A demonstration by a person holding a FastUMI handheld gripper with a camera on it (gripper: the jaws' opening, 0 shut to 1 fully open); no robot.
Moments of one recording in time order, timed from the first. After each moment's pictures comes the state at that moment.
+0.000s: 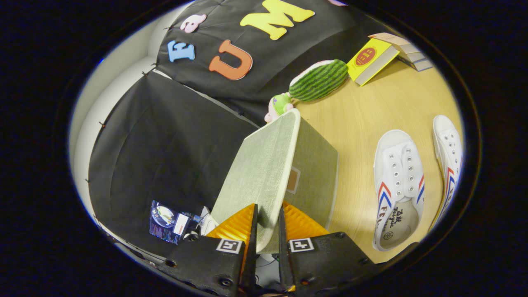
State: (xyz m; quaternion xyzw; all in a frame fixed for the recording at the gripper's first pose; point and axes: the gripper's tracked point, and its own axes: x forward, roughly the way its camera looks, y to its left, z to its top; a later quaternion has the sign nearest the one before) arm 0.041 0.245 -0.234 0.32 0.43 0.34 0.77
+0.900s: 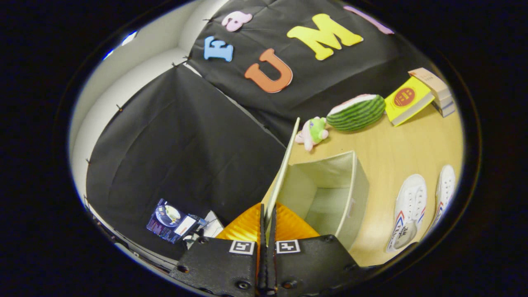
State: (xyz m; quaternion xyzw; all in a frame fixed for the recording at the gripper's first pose) arm 0.033 0.310 -0.106 0.25 0.35 0.39 0.81
